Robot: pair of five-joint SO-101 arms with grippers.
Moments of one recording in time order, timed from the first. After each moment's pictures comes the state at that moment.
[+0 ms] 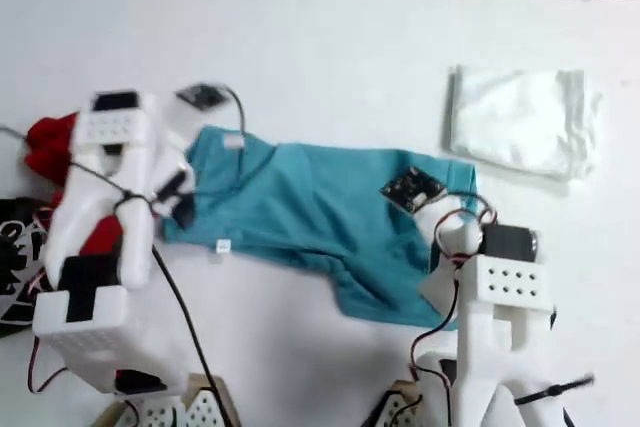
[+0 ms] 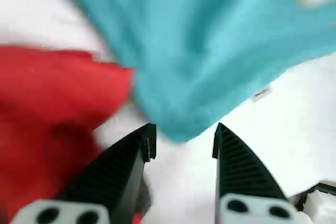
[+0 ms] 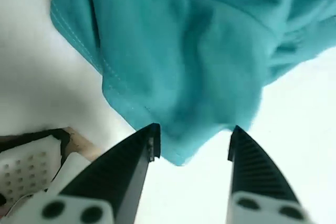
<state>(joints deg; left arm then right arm) -15.4 9.8 3.4 88.5 -40.1 3.4 -44.0 50.3 88.1 48.9</state>
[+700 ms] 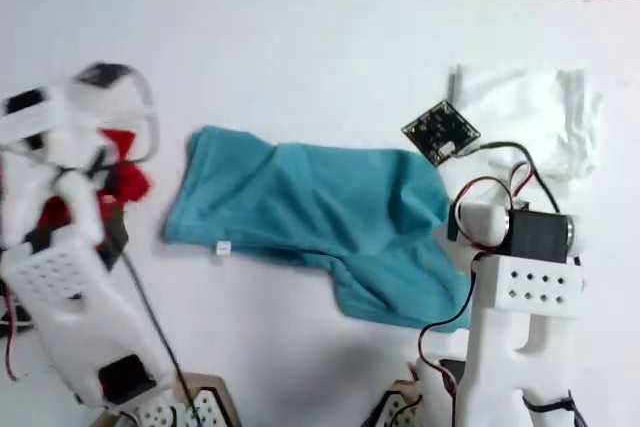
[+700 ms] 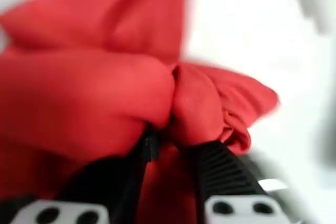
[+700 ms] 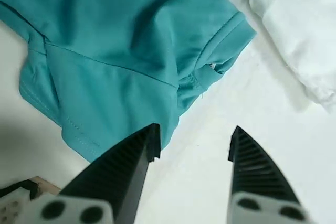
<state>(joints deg) -37.7 37.0 -20.6 79.1 -44.2 3.3 -44.0 33.8 86.9 43.5</state>
